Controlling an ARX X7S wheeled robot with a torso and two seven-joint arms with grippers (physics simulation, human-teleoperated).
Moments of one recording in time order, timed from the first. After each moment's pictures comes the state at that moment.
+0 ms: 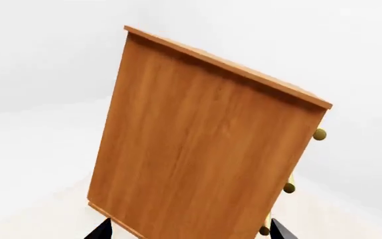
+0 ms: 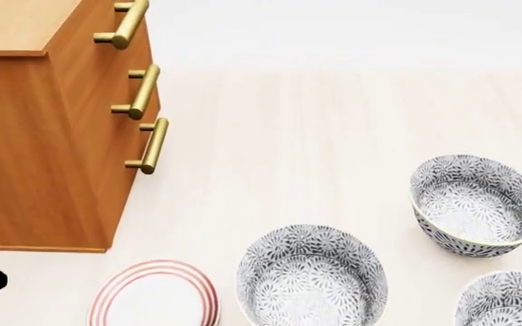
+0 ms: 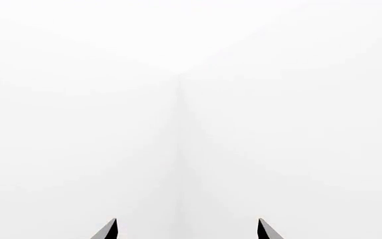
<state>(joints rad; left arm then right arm) -0.13 -0.23 -0.11 0.83 -0.75 -0.72 -0.82 -0.75 0.06 0.59 -0.86 0.24 -0.35 0.37</state>
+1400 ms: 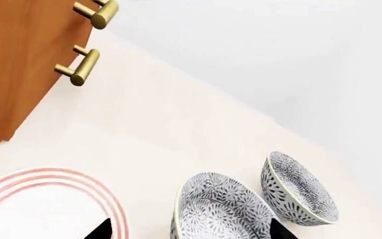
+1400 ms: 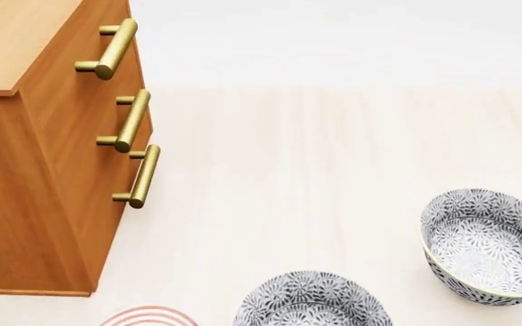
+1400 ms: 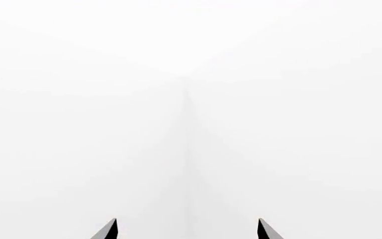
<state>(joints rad) 0.09 -0.06 0.39 0.87 -0.80 -0.66 -0.74 -0.68 0.07 0.48 -0.82 0.15 -0.35 0.41</state>
